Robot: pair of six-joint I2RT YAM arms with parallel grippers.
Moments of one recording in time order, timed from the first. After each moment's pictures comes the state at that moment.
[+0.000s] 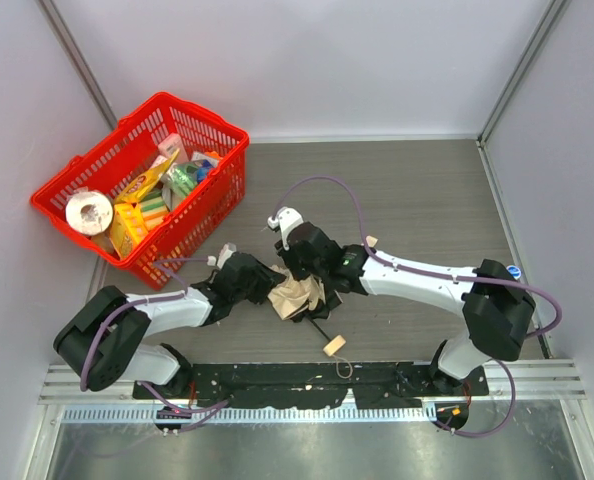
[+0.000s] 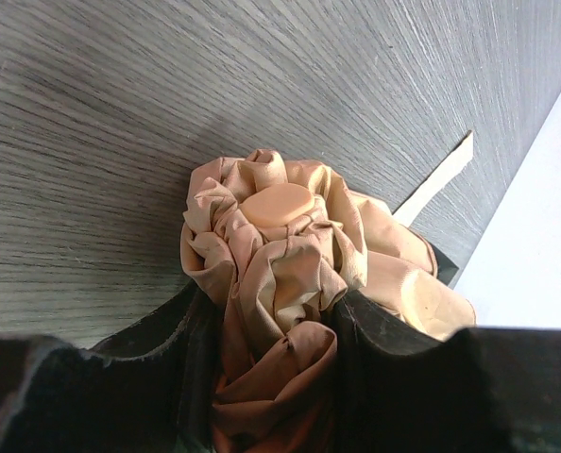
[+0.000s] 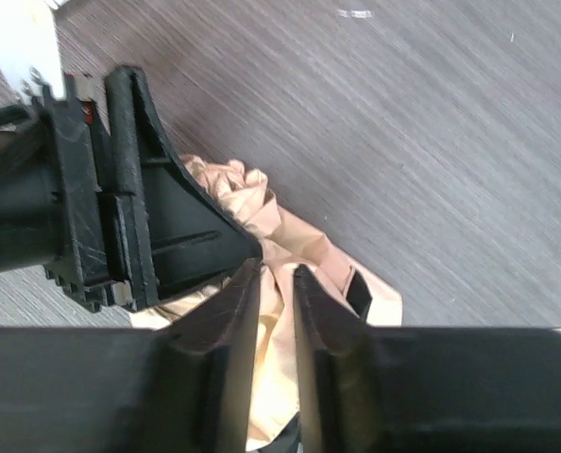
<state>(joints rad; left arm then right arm) -0.69 1.36 0.41 0.24 -0.09 -1.42 1.01 1.56 1.08 -0.17 0.22 0.13</state>
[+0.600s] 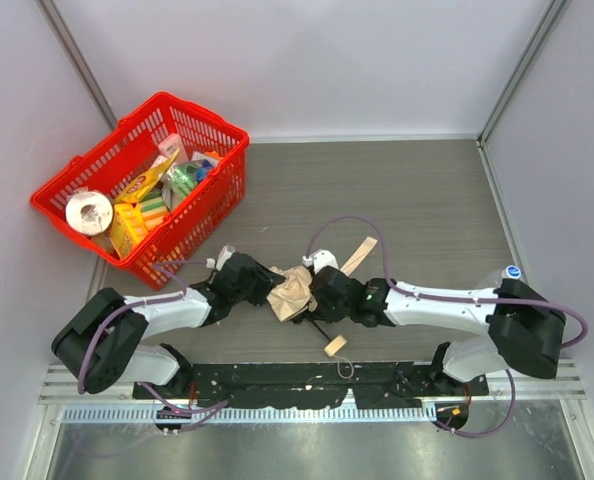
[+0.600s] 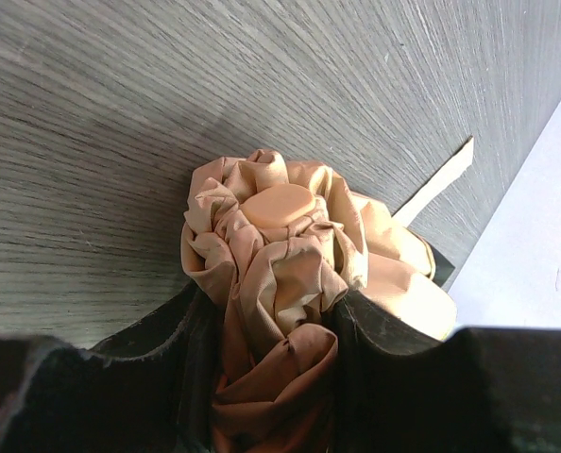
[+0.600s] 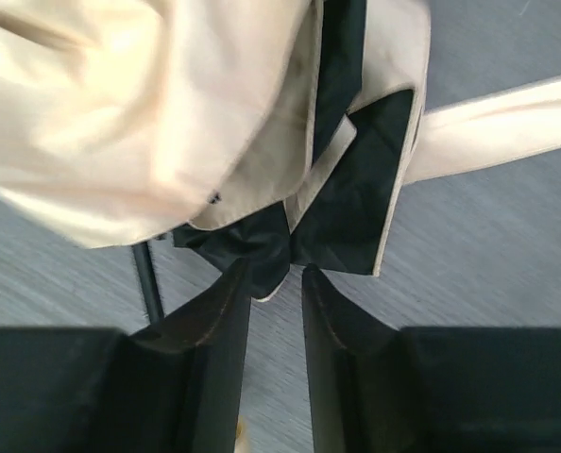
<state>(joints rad) -0.70 1.35 0.41 0.20 -0.08 -1.45 1.07 1.40 0.70 -0.26 0.26 0.42</state>
